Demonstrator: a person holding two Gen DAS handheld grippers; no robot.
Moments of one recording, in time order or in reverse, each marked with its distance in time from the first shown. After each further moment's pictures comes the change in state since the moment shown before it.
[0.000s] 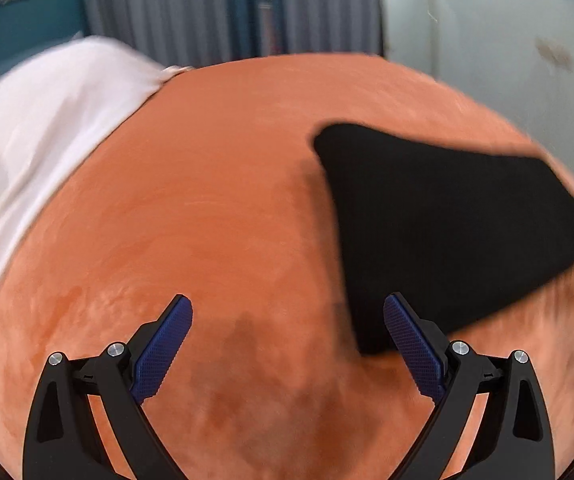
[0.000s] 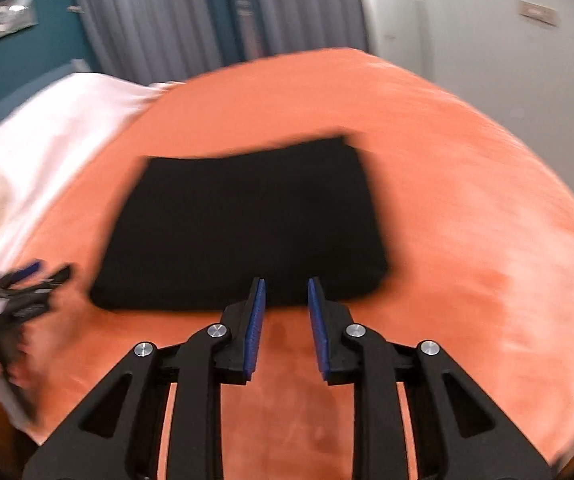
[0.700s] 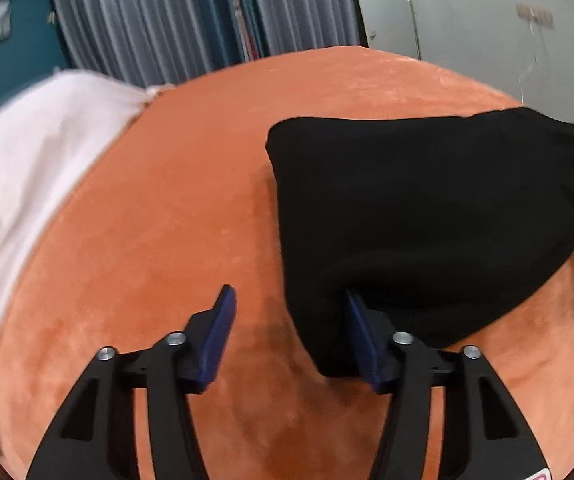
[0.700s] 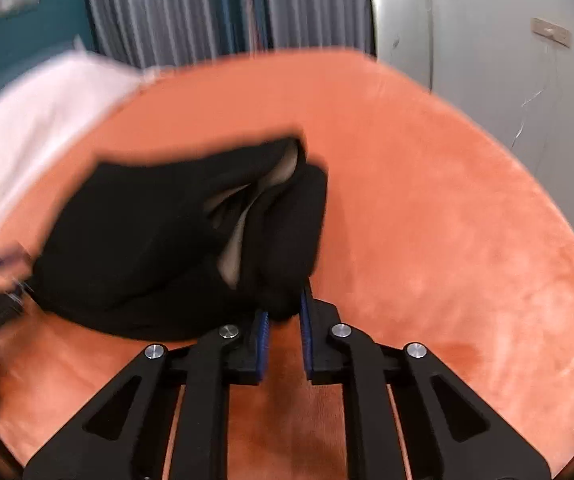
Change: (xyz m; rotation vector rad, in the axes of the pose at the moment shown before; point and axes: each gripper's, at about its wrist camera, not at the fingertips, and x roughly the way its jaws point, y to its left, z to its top) left arm 0.032 -0.030 0.015 0.038 -0.014 0.015; right arm 0.029 -0.029 0.033 -0.068 -0.050 0.045
